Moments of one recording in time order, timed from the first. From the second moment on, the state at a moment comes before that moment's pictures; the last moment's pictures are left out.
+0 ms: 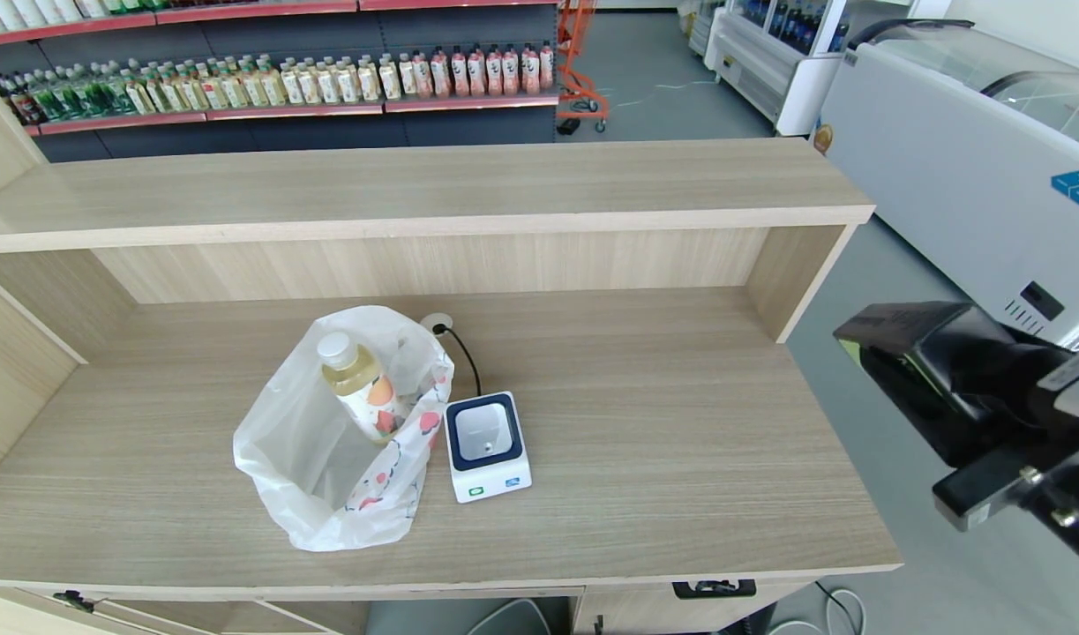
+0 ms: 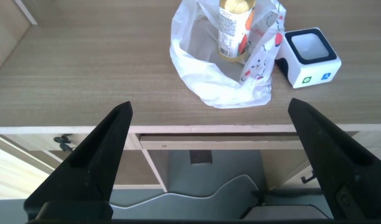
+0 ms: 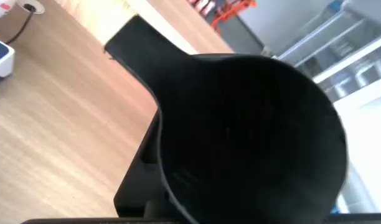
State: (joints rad) left arm 0.00 0.00 0.00 0.00 0.00 0.00; right arm 0.92 1.18 -0.35 -1.06 -0.61 -0.88
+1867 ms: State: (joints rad) left arm 0.00 0.00 0.00 0.00 0.00 0.00; right arm 0.38 1.26 -0.74 -0.33 0.23 0.29
